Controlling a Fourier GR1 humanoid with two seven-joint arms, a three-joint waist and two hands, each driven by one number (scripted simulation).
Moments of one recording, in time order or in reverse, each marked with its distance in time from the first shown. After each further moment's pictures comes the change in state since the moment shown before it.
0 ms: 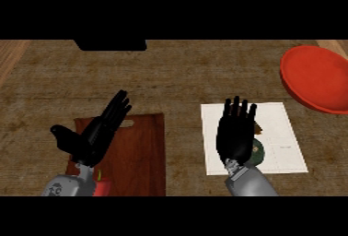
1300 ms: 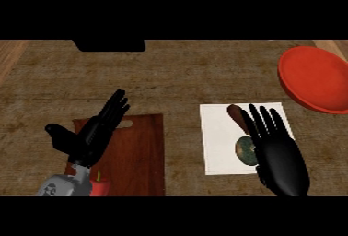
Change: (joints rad) left arm -0.006 0.061 -0.051 -0.032 0.066 0.064 0.022; right arm 0.211 -0.431 0.084 -0.347 -0.225 -0.444 -0.337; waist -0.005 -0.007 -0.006
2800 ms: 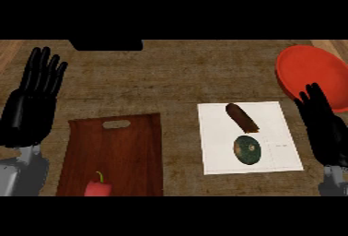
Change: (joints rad) left arm -0.108 0.110 0.261 -0.095 0.041 0.063 -0.173; right arm 0.016 0.130 -0.559 0.198 -1.717 -0.184 -0.369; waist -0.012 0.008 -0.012
